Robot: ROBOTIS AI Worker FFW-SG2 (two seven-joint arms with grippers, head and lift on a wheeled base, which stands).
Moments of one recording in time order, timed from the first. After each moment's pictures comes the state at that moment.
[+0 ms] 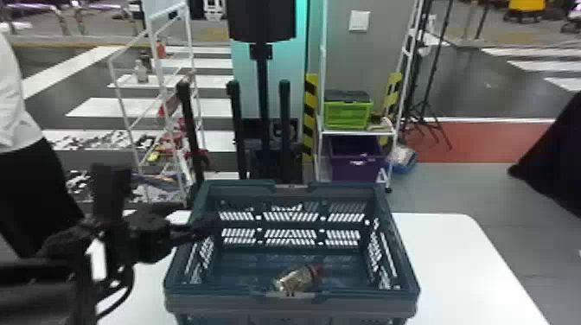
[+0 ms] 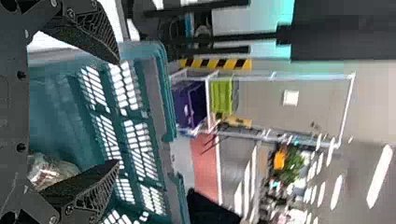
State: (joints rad) left arm -0.07 0.00 0.18 -2.06 -0.17 0.90 -0.67; right arm 0.91 -0.02 -0.15 -2.10 -0.18 -0.32 0.23
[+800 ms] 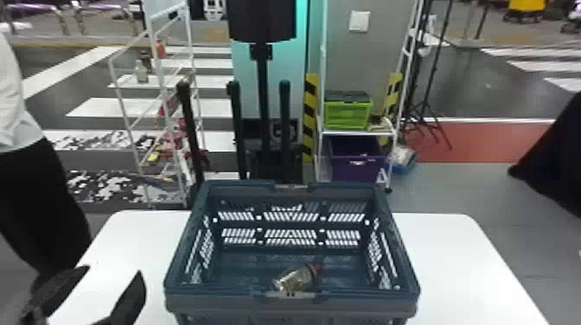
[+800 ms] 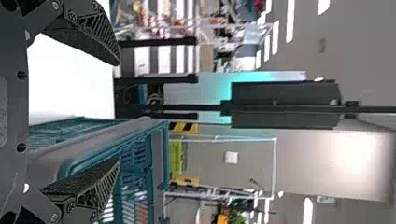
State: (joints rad) left arm 0.58 0.00 0.29 -2.22 0.14 0.13 -0.33; right arm 0.91 -0.08 -0.11 -2.13 -0.19 -0.29 0.22
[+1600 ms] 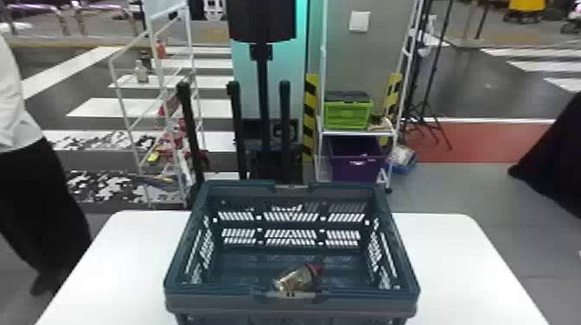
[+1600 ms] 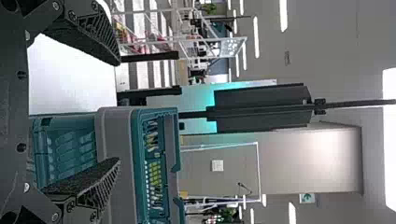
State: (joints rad) left arm 0.80 0.00 0.08 -2.00 -0.01 -0.41 -0.09; right arm 0.87 -0.10 -0.07 -2.12 -0.18 -0.26 0.20
